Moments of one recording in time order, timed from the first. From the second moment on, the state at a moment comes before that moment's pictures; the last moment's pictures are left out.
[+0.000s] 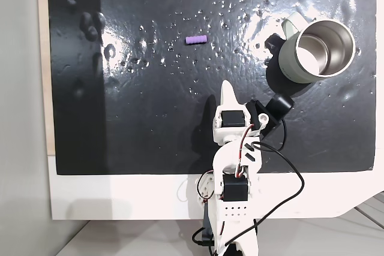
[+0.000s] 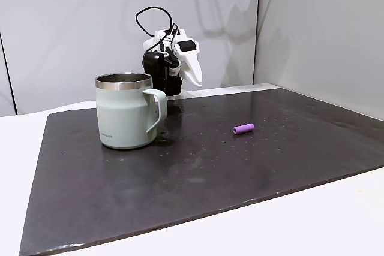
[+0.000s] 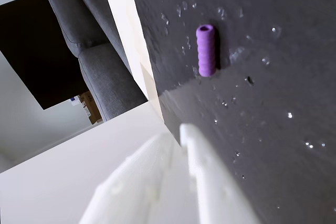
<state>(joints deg) -1.6 190.5 179.7 36.1 1.9</state>
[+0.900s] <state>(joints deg) -7.6 178.0 154.4 48.5 -0.7</state>
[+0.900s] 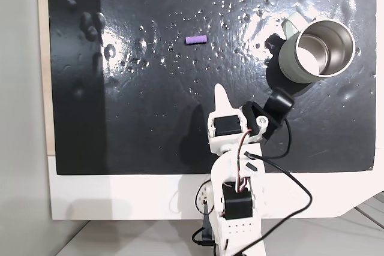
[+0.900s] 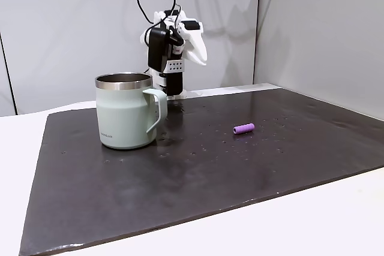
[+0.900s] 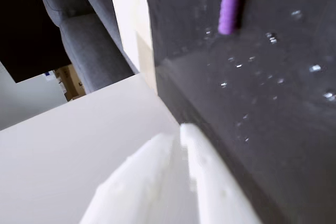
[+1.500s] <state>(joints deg) -14.3 117.3 91.9 74.3 18.7</state>
